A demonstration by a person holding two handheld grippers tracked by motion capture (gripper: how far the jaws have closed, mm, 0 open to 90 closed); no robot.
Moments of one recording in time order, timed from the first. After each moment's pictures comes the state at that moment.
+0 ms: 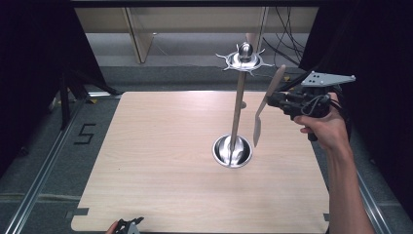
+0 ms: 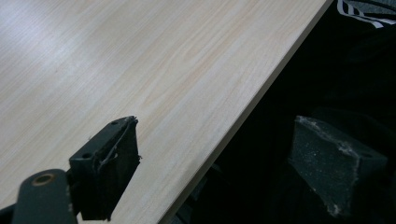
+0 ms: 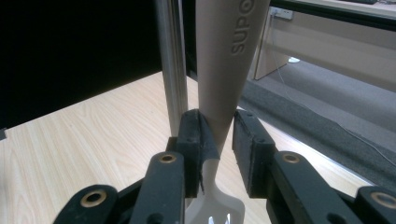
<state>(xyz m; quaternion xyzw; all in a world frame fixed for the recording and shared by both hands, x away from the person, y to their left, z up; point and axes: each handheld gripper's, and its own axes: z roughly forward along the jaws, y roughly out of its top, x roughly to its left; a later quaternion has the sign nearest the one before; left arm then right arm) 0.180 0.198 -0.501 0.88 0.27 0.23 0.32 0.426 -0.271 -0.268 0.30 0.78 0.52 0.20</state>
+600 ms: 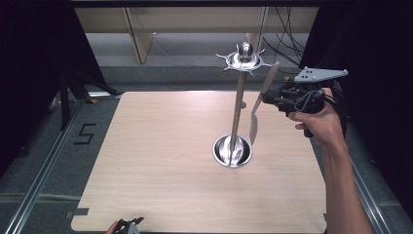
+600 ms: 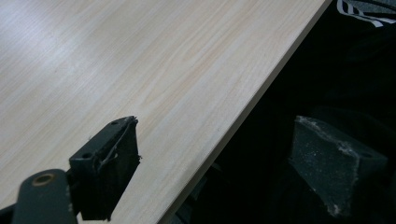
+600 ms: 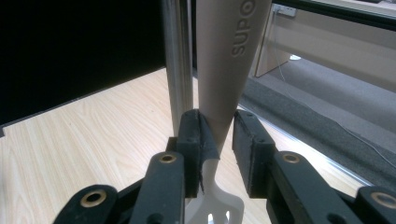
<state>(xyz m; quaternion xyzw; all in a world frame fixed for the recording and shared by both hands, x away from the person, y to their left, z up) 0.180 0.199 -0.500 0.89 0.26 0.22 0.31 0.430 -0.258 -0.260 0.30 0.79 0.51 0.20</state>
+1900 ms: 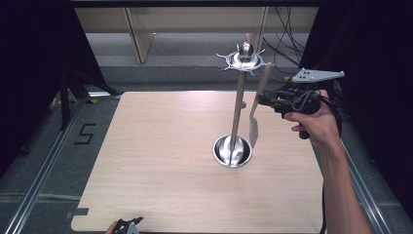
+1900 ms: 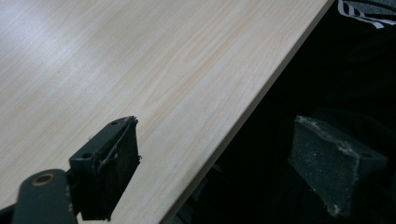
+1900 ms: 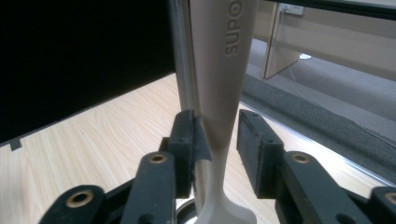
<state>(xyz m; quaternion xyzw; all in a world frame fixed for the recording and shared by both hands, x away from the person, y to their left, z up) 0.180 0.199 -0.499 0.89 0.26 0.22 0.31 0.429 -0.254 -0.267 0.31 0.77 0.53 0.17</state>
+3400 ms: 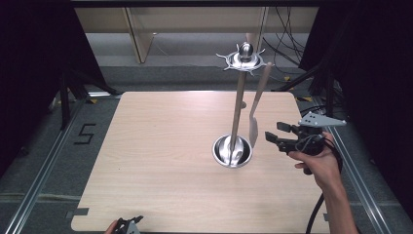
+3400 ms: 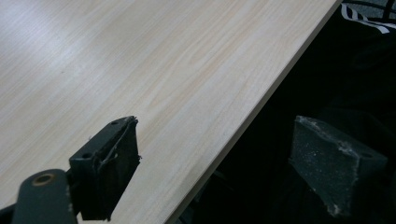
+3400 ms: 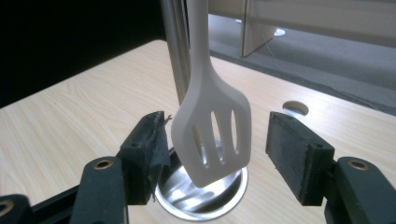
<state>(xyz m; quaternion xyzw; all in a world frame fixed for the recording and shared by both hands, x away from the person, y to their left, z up) 0.181 0.197 -0.499 0.87 0.28 0.23 0.33 0.386 -0.282 -0.358 0.37 0.76 0.51 0.19</state>
